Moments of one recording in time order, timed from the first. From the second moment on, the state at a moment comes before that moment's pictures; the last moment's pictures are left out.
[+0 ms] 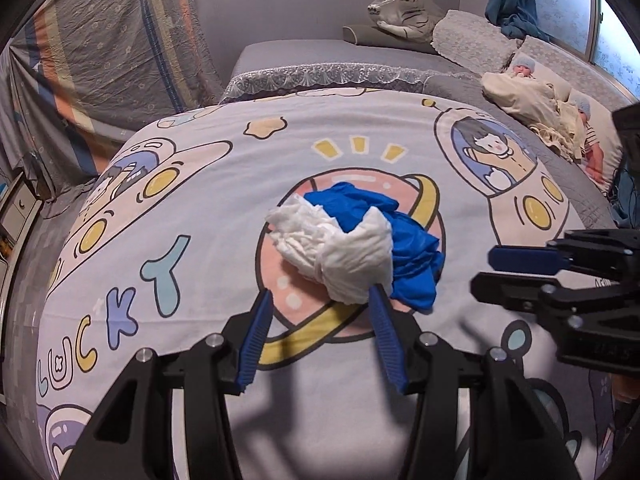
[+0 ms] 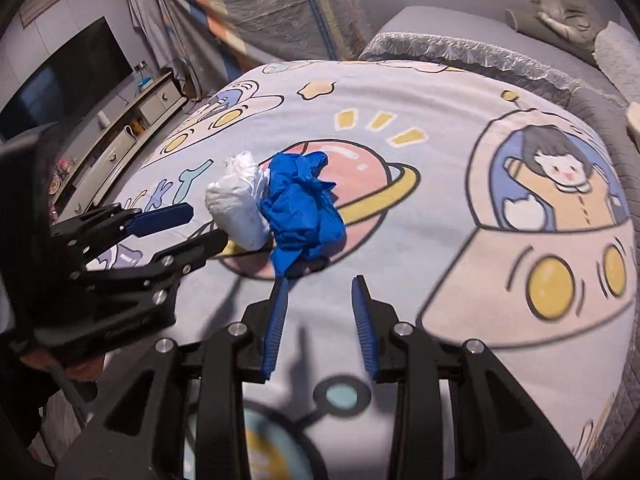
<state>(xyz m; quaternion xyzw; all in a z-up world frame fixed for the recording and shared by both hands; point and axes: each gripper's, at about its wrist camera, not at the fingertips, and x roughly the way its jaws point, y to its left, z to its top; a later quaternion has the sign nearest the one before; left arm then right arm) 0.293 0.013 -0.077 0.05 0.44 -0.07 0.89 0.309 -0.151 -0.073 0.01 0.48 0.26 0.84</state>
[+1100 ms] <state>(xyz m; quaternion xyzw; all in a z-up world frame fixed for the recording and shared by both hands) 0.397 0.058 -0.087 -0.03 0.45 -0.01 0.89 0.397 -0.116 -0.094 0.06 0.52 0.29 0.80</state>
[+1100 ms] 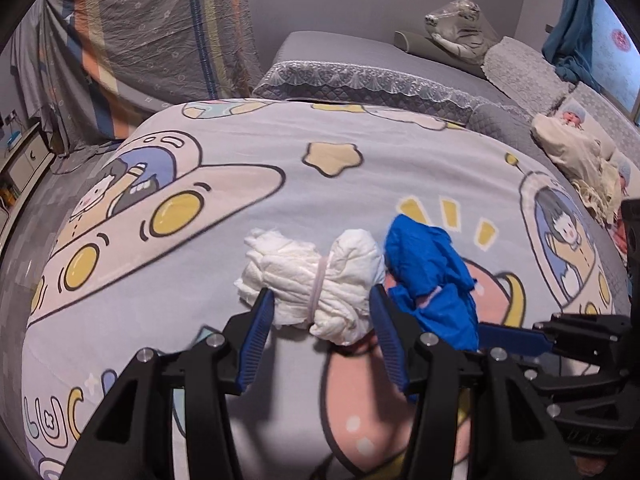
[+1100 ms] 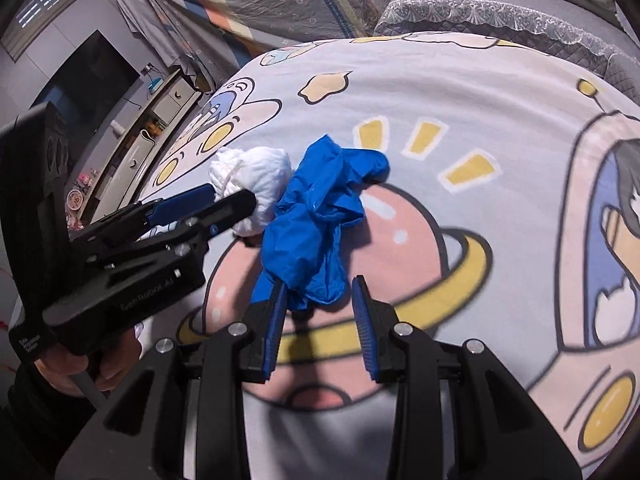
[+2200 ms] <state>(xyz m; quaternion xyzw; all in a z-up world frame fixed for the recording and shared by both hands) 0.412 0.118 -0.081 -0.04 0.43 0.06 0.90 0.474 -0.083 -0.085 0.11 0.50 0.24 0.83</state>
